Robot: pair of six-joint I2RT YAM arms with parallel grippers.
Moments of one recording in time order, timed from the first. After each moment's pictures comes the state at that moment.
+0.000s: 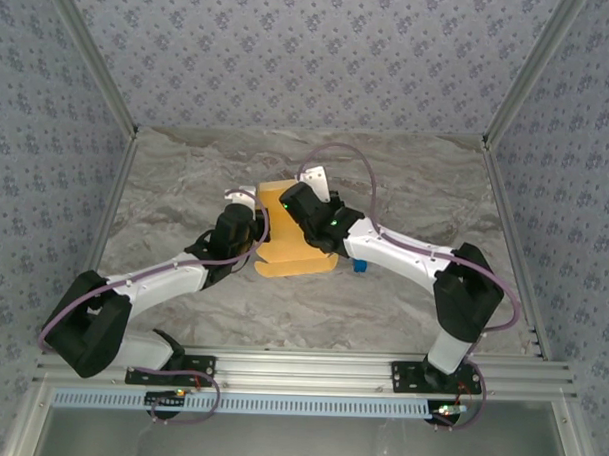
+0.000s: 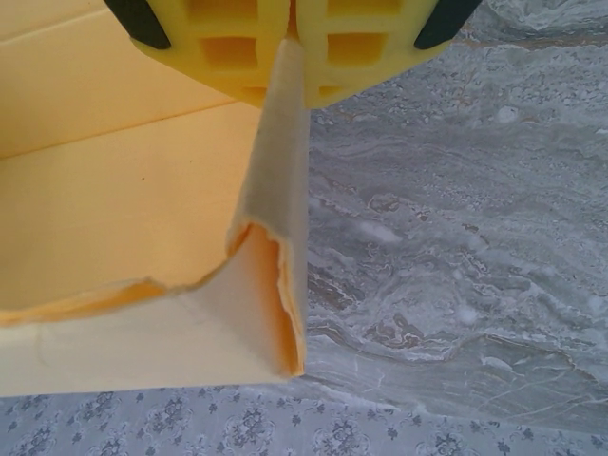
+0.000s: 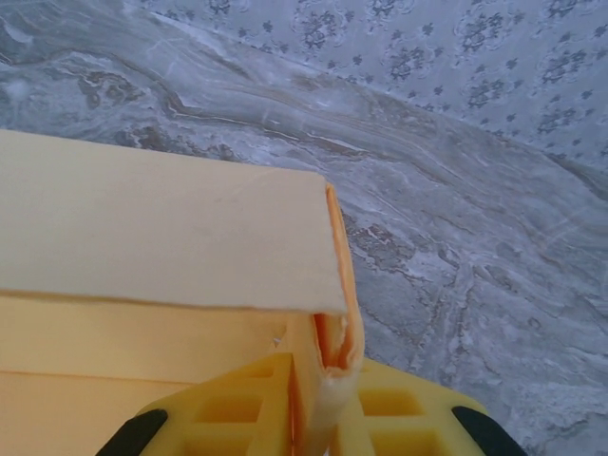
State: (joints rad) left arm -0.65 1.33 0.64 0.25 -0.29 -0.42; right arm 0.89 1.72 1.33 -0.43 0.82 0.29
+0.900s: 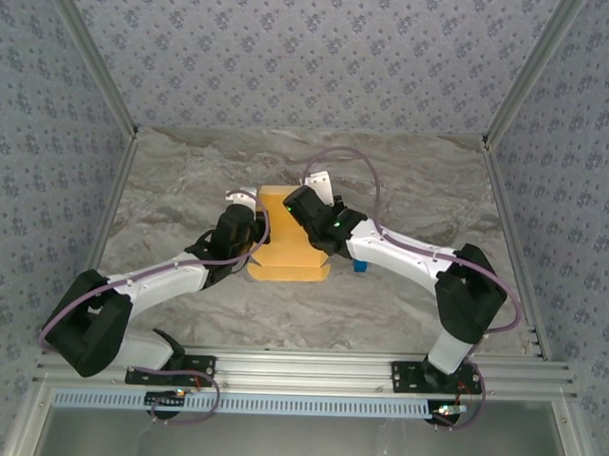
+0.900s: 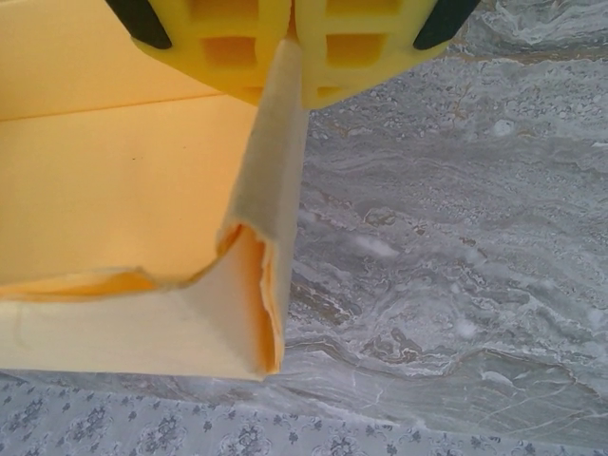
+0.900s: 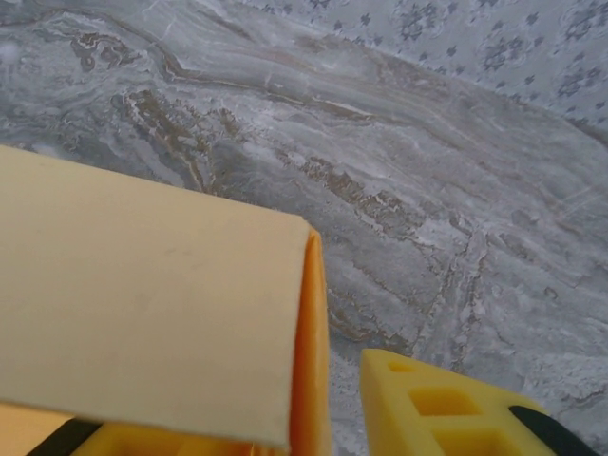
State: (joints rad) left arm -0.65 1.34 0.64 0.23 -0.30 -0.42; right arm 0.88 1.69 1.28 -0.45 0.74 0.34
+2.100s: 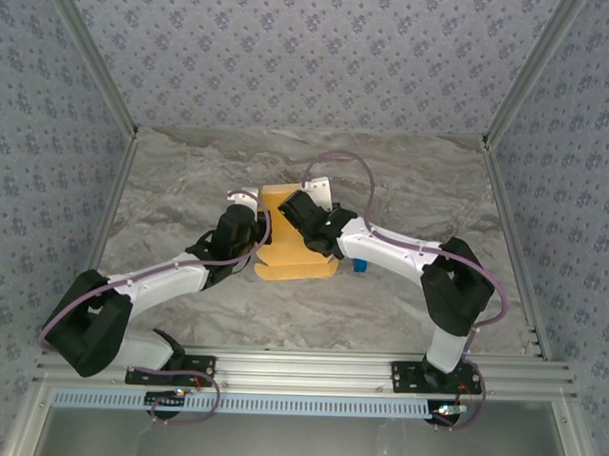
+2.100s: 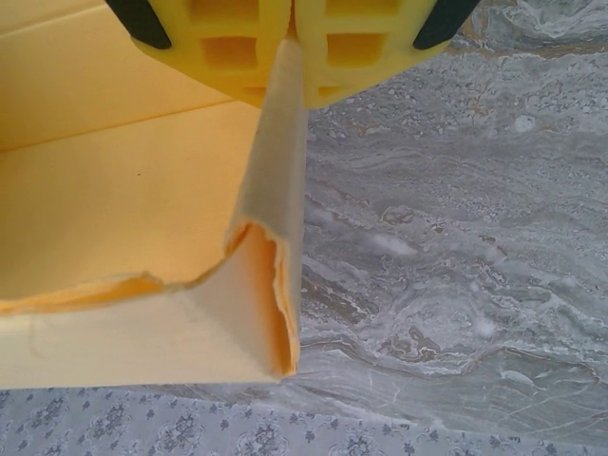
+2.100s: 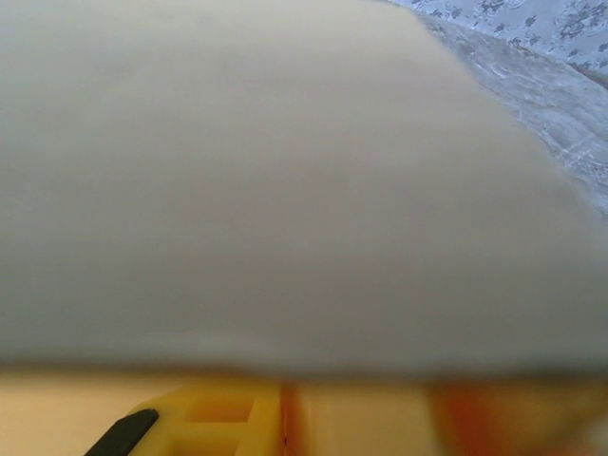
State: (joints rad) left arm -0.66 1.34 0.64 0.25 -0.28 -0.42; right arm 0.88 1.77 1.32 -0.54 0.77 0.46
